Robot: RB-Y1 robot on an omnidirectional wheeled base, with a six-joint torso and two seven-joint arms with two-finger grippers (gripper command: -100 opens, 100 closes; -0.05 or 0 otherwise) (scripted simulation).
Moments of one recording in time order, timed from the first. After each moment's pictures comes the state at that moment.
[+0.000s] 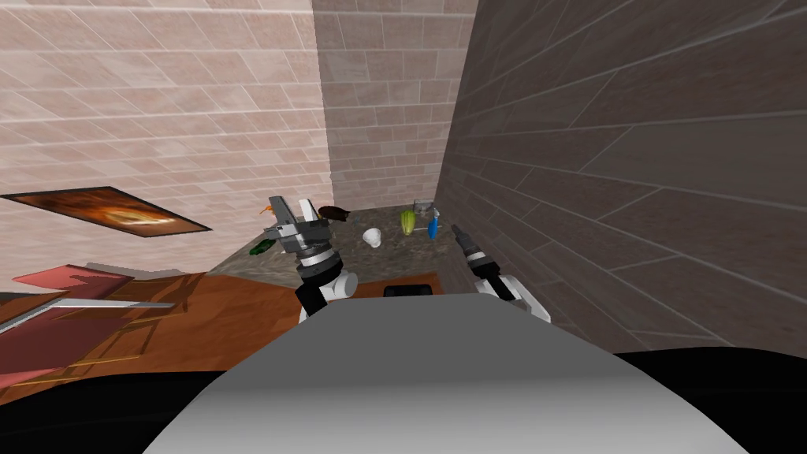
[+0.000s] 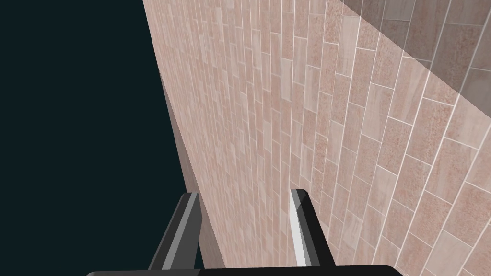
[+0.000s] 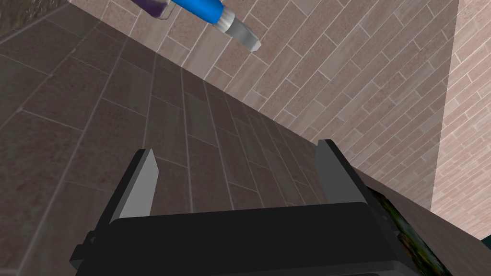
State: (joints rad) left arm 0.46 -0.02 -0.05 -2.39 0.11 -0.63 -0.08; right arm 0.52 -0.43 0.03 -2.10 0.25 -0.19 0.02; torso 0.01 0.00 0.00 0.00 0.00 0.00
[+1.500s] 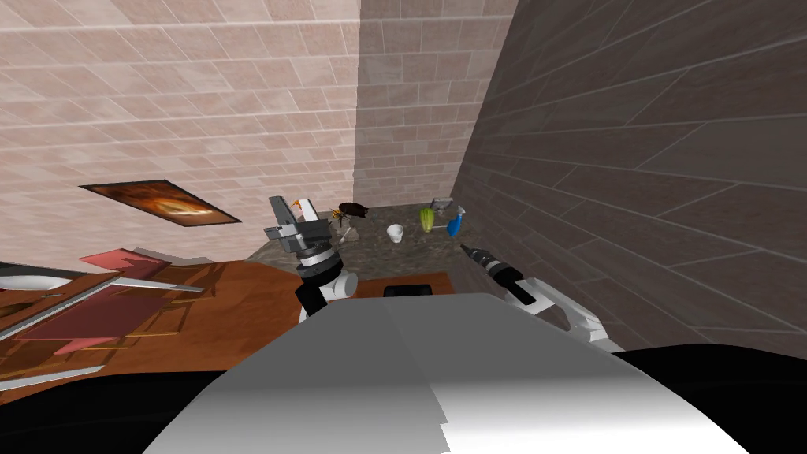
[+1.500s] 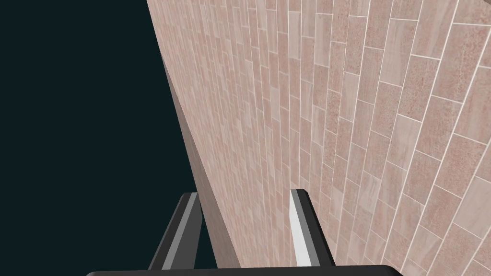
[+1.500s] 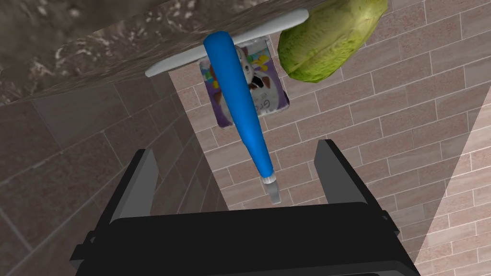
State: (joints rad) left arm 0.46 -0.02 -0.05 -2.39 0.11 -0.63 -0.08; right arm 0.60 -0.83 0.04 -1.92 0.40 0.00 0.10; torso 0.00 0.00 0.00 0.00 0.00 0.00
